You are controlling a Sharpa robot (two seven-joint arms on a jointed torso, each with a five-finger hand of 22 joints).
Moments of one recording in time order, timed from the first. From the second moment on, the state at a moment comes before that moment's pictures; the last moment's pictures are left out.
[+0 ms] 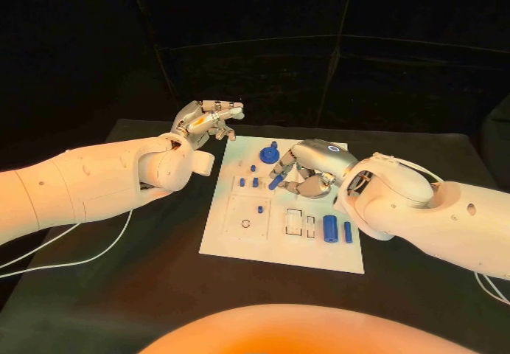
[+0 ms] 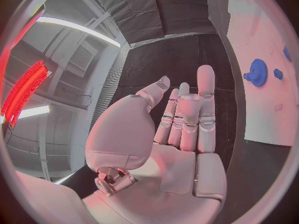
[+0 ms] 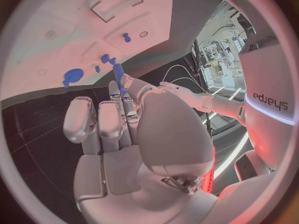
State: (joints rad) left arm 1.24 -0.79 -0.15 1.35 0.10 -0.25 0.51; left_hand 1.23 -0.06 0.39 -0.12 0.05 1.00 0.19 0.10 0.07 1.05 0.11 0.34 0.08 1.29 0.02 1.14 0.72 0.17 1.21 0.11 0.67 0.70; right arm 1.15 -0.76 -0.02 1.75 -1.58 -0.33 -0.14; right_hand 1.44 -0.08 0.49 0.00 0.11 1.14 0.14 0.08 0.07 1.25 0.07 0.11 0.07 1.47 -0.01 1.24 0.99 0.10 1.33 0.09 1.34 1.20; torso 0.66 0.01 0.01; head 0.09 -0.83
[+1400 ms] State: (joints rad) left arm 1.24 -0.77 -0.15 1.34 0.11 -0.24 0.51; left_hand 1.23 -0.06 0.39 -0.12 0.05 1.00 0.19 0.10 0.07 1.05 0.11 0.34 0.08 1.29 0.02 1.14 0.72 0.17 1.21 0.11 0.67 0.70; right arm 1.07 -0.53 -0.05 1.59 -1.68 -0.14 -0.14; right_hand 1.43 -0.09 0.49 0.00 0.12 1.14 0.14 0.07 0.07 1.24 0.07 0.10 0.07 1.47 -0.01 1.24 0.99 0.10 1.33 0.09 1.34 1.20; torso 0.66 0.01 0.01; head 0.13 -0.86
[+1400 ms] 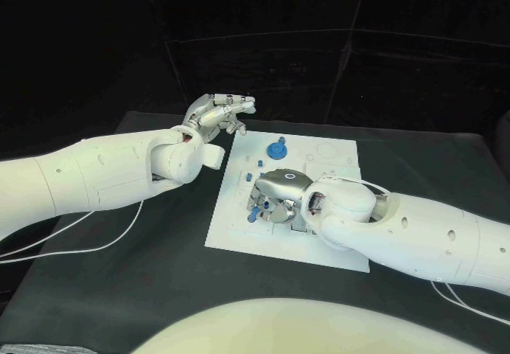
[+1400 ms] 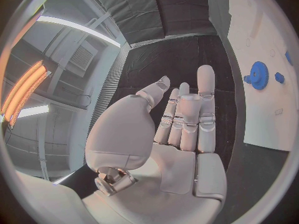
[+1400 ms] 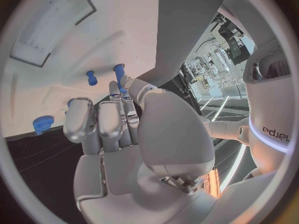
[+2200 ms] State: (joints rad) left arm 1.24 -0.77 -0.15 1.34 0.11 -0.24 0.51; left_hand 1.23 -0.06 0.39 -0.12 0.05 1.00 0.19 0.10 0.07 1.05 0.11 0.34 0.08 1.29 0.02 1.14 0.72 0.17 1.21 0.11 0.67 0.70; right arm 1.07 -0.50 -0.07 1.58 -1.73 -0.14 -0.16; right_hand 1.39 -0.12 0.49 0.00 0.12 1.10 0.16 0.07 0.07 1.21 0.09 0.07 0.06 1.47 0.00 1.24 0.97 0.10 1.31 0.11 1.33 1.18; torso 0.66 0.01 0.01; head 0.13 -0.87
